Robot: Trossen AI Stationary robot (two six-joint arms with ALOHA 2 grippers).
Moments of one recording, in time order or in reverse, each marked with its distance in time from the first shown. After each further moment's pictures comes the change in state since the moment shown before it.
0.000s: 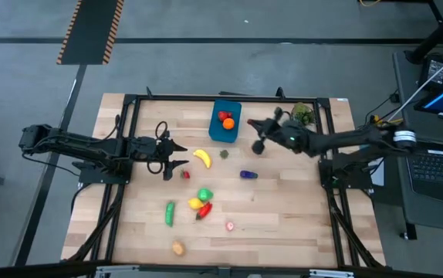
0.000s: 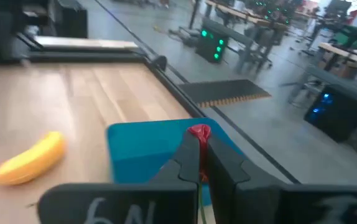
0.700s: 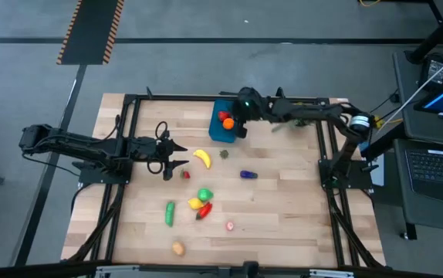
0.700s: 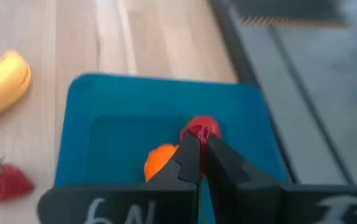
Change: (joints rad) left arm 0.000 0.000 0.000 -0.002 -0.001 0.000; right arm -0.228 0.467 0.689 -0.736 -0.365 -0.175
